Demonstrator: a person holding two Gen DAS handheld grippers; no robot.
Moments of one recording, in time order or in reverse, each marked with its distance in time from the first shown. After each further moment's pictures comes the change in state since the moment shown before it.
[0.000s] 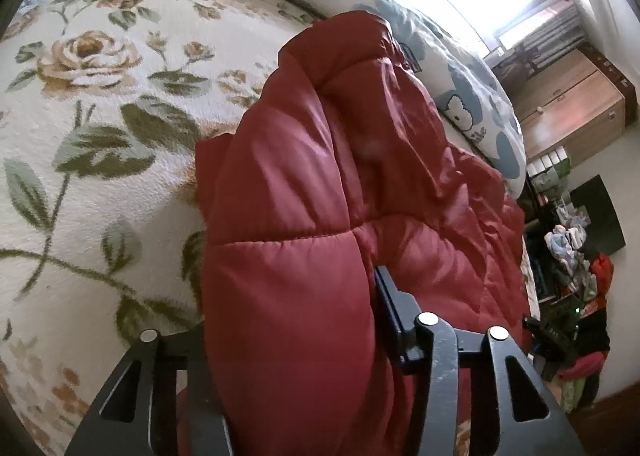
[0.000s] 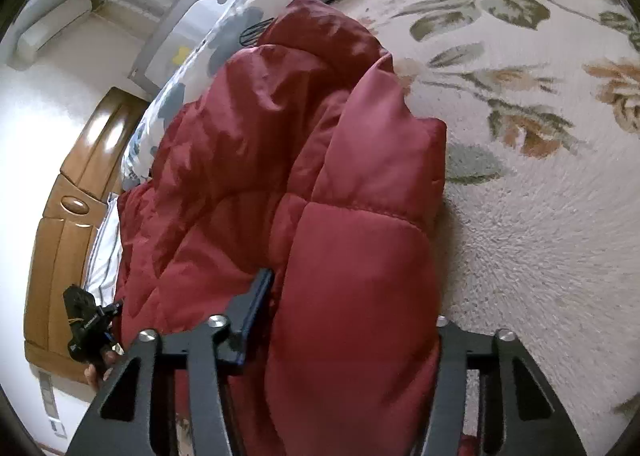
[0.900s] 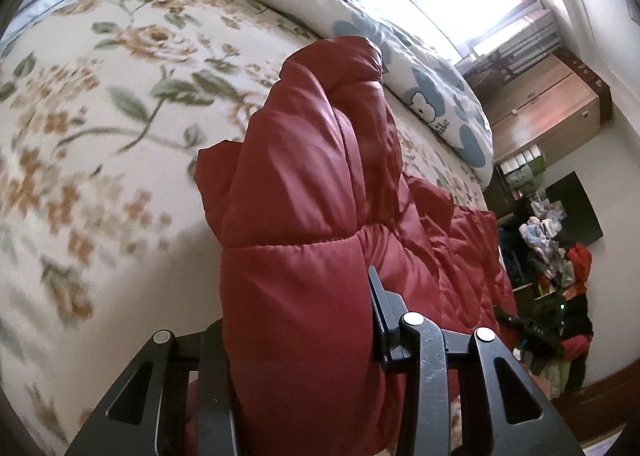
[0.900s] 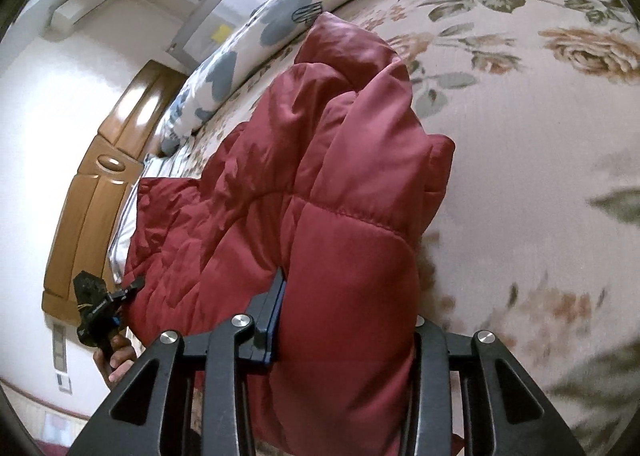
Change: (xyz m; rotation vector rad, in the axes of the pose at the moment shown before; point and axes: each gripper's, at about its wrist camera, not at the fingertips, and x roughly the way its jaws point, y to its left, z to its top) left arm -0.182 0.015 -0.123 0.009 -0.011 -0.075; right arm -0.094 0.025 -0.110 -0.059 0.051 0.083
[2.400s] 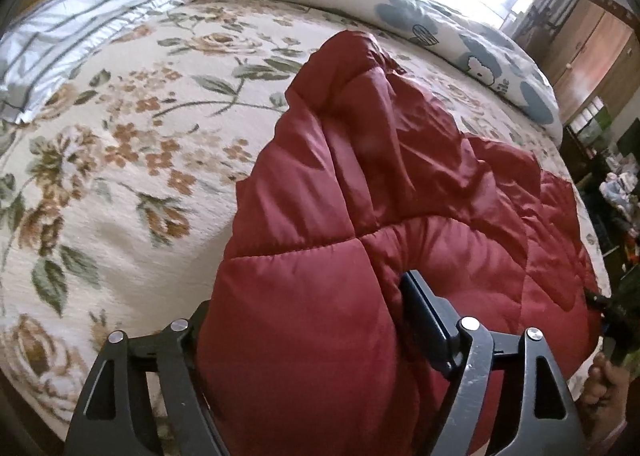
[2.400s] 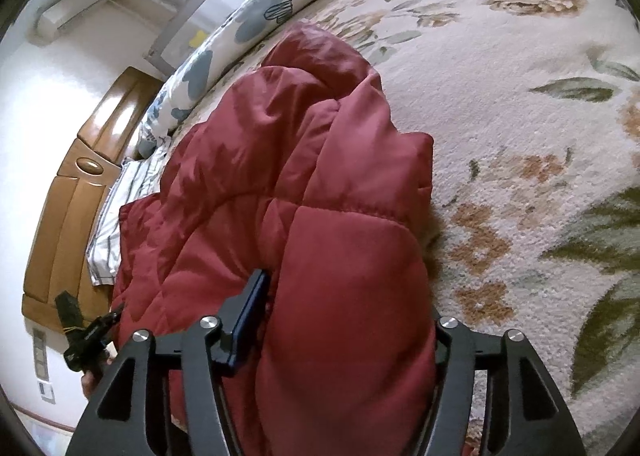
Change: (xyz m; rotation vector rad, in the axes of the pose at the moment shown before) left arm -0.037 -0.032 -0.078 0.154 -0.025 0.369; right arm -0.001 -0.006 -0.068 0.054 -0.058 -0.104
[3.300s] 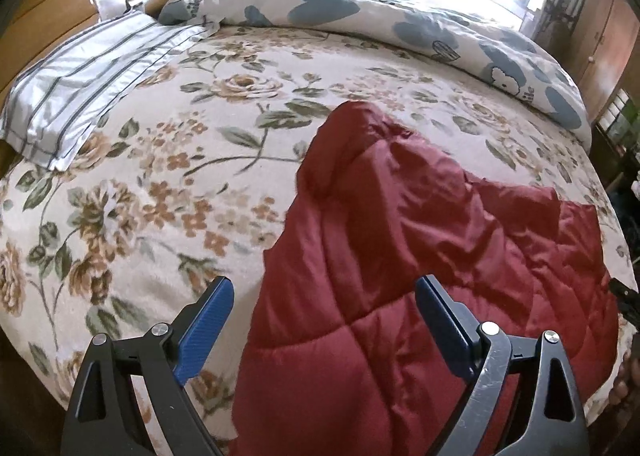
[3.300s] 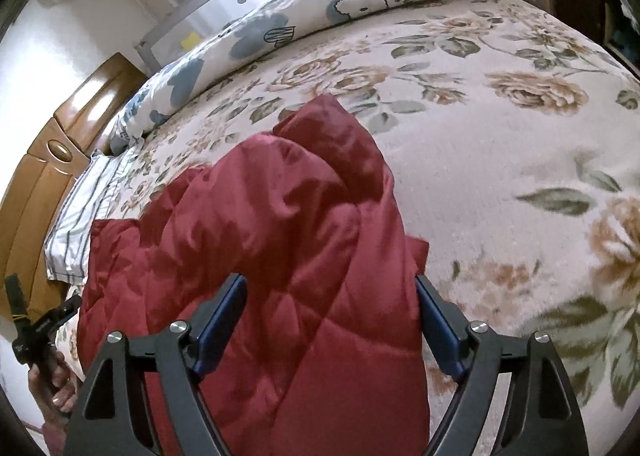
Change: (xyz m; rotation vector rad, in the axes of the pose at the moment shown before) left arm -0.017 -0.024 0.047 0.042 -0.040 0.137; right arm -0.009 0.036 0.045 -0.133 -0.087 -0.183
